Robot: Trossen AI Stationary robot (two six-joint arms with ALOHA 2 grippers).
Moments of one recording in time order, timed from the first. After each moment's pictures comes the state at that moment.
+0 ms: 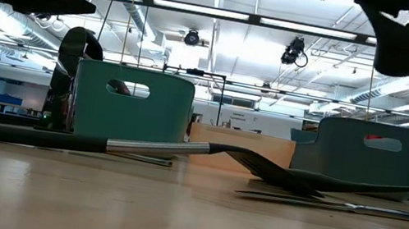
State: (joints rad) left arm -0.58 0.50 0.07 0.42 -0.86 0.30; right arm 0.31 0.65 0.50 0.44 1.08 -0.15
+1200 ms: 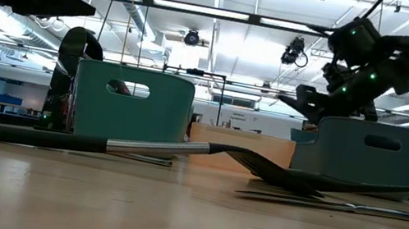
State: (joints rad) left arm -0.58 0.50 0.07 0.40 -0.86 0.30; right arm -0.39 1.26 0.46 0.21 0.82 0.45
